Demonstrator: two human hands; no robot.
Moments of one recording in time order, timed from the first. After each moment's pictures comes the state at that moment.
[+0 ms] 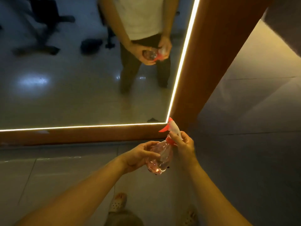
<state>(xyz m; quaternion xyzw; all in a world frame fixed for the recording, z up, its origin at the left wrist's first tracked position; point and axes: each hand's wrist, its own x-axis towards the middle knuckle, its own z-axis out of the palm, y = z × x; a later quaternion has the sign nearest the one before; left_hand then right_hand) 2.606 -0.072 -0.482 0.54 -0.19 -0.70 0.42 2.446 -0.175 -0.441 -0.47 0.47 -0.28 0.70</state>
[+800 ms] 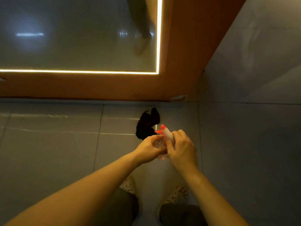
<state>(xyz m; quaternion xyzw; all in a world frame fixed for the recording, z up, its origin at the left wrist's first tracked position) 2.448 -0.127 -0.760 0.73 -0.24 -0.56 0.32 2.320 -0.206 -0.737 -0.83 0.44 -0.09 0.33</state>
